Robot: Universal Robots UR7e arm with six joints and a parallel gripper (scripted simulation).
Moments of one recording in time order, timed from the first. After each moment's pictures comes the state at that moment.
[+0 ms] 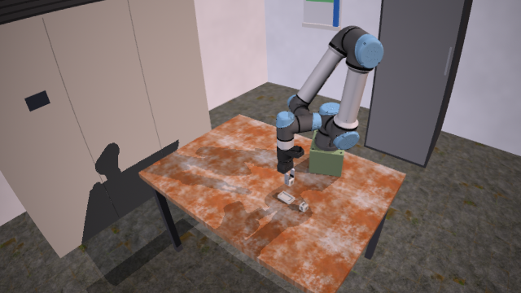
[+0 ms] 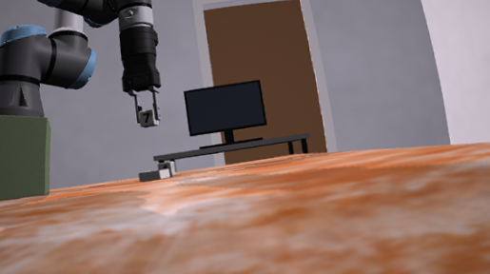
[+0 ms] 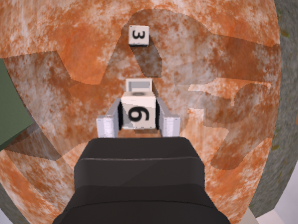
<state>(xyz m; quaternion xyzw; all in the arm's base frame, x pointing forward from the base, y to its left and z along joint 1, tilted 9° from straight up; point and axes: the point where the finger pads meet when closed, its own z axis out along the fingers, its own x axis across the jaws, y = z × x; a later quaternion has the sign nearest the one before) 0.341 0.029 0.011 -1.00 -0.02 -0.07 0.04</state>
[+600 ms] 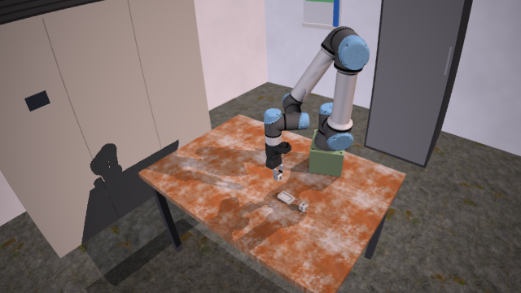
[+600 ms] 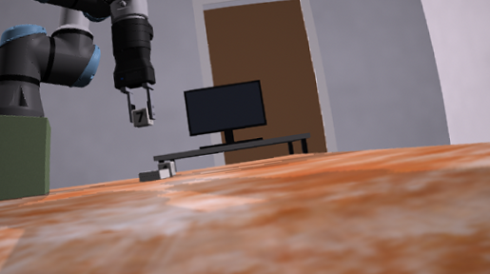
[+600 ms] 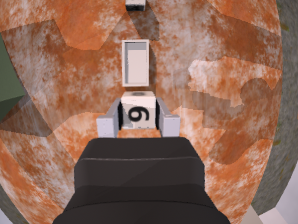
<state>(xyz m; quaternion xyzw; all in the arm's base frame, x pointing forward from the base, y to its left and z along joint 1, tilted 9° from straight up) 0.351 -0.036 0.002 -1.00 -0.02 -0.07 0.04</state>
